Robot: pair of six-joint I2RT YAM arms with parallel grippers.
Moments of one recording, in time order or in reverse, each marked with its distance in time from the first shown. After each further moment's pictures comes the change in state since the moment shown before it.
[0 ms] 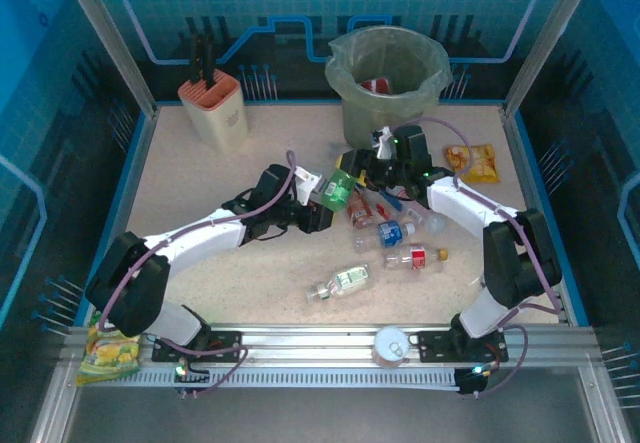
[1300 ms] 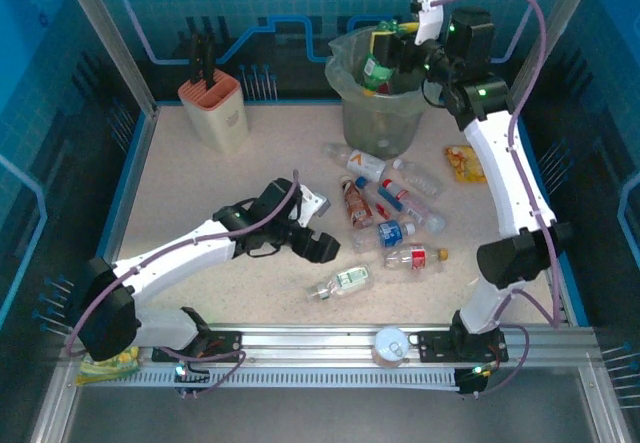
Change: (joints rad) left arm -0.151 -0.164 0.052 -0.417 -0.129 0.045; right arm -0.122 0.145 1.043 -0.457 0.315 -0.735
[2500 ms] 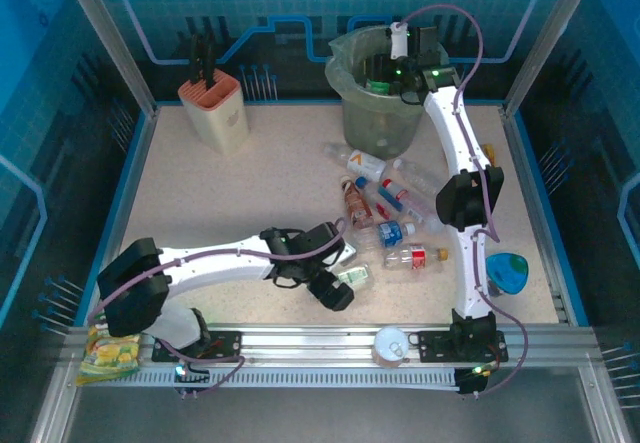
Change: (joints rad) left arm -0.303 0.199 0.025 -0.121 -0.138 -0.042; right arm -0.045 0.620 0.504 -0.258 0.116 -0.016
